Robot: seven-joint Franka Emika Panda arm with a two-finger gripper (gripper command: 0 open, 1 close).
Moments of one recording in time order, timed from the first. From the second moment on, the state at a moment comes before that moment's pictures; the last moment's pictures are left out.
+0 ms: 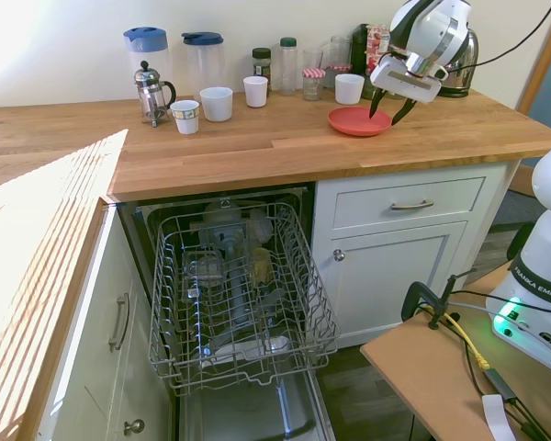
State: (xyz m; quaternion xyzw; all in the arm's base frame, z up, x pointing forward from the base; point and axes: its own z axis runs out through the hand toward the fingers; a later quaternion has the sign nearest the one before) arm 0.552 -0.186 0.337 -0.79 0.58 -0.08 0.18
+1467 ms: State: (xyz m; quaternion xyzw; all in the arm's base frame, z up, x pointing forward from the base) arm 0.546 -0.179 0.355 -0.79 0.54 -0.12 0.26
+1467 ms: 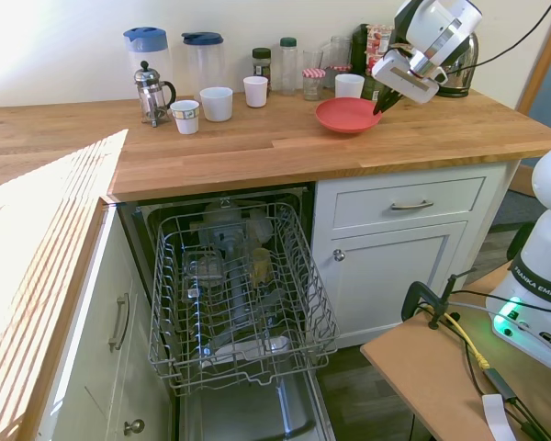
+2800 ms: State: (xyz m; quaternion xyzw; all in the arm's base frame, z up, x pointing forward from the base) arm 0.290 0.472 0.354 -0.94 0.02 -0.34 -0.04
